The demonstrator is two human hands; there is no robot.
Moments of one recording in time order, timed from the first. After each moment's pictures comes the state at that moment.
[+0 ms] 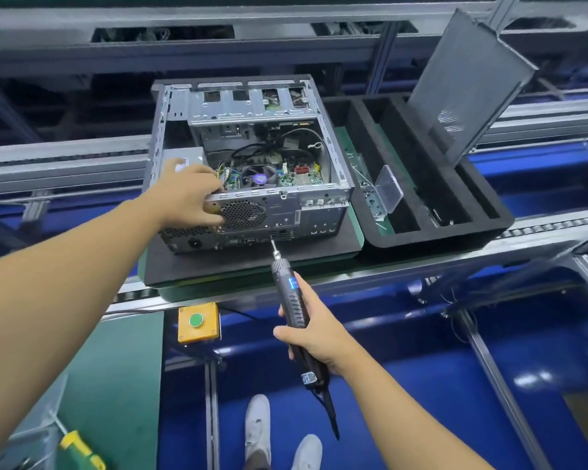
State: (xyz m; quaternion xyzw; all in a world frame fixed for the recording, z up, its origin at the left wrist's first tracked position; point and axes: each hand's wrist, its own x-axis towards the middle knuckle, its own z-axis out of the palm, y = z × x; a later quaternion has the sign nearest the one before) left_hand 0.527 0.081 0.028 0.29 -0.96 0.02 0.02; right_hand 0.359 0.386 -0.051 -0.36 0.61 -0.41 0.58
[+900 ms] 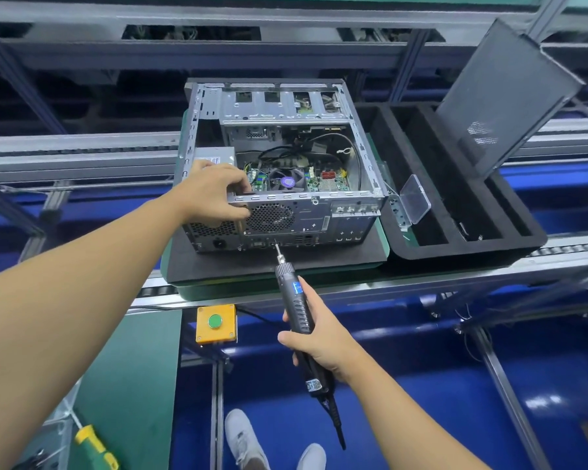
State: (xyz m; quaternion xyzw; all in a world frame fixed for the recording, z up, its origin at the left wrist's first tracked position) left_hand 0.539 0.083 0.039 0.32 -0.93 -0.14 0.08; right_hand 0.383 0.365 -0.056 -0.38 0.60 -0.39 0.58
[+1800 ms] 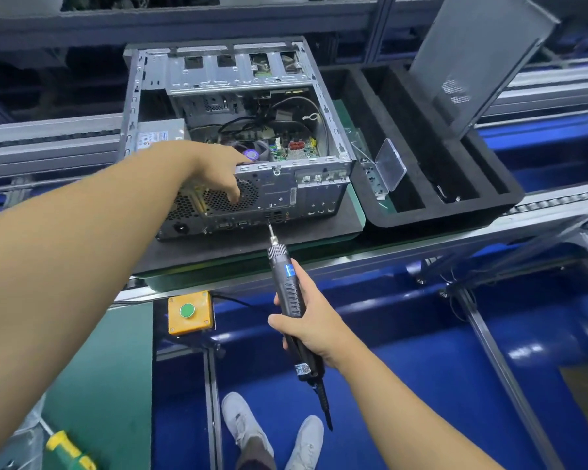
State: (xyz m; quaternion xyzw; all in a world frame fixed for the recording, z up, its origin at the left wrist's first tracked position) left_hand 0.442 0.081 0.049 0.37 -0.88 -0.20 -0.21; right_hand 0.364 0.386 -0.069 -0.32 0.62 -0.42 0.58
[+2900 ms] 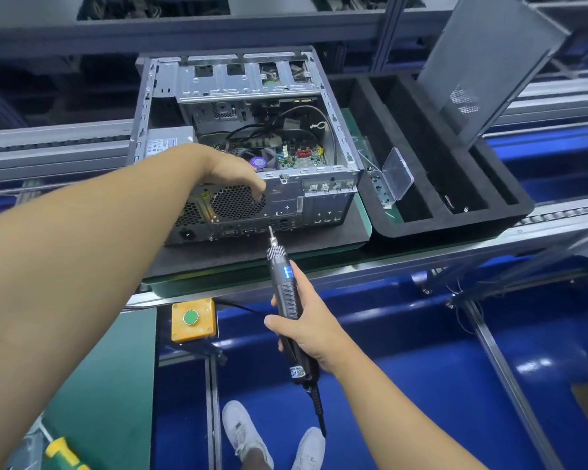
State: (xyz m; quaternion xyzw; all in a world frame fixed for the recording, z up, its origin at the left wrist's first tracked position) left_hand 0.438 0.091 0.065 0.42 -0.79 -0.35 -0.26; right_hand 0.369 0.370 -0.060 -0.34 0.61 -0.43 0.57
